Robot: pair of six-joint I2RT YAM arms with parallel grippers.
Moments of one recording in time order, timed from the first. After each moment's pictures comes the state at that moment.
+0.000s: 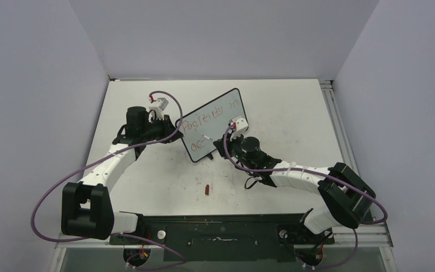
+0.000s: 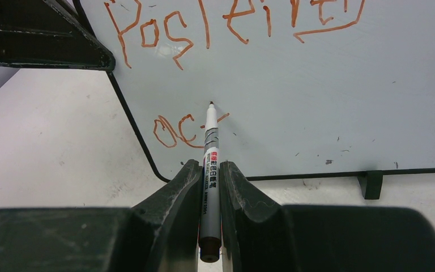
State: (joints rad) left arm -0.14 1.33 0.85 -0.11 0.58 -0.26; right arm 0.83 1.47 0.67 0.59 0.09 0.29
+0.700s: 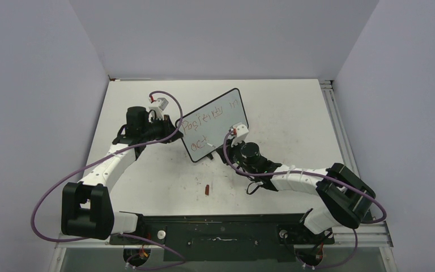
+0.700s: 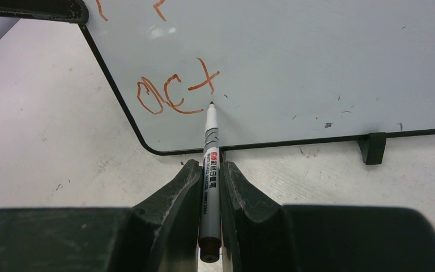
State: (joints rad) left arm -0.14 1.33 0.85 -0.11 0.58 -0.26; right arm 0.84 1.47 0.61 0.59 0.11 0.30
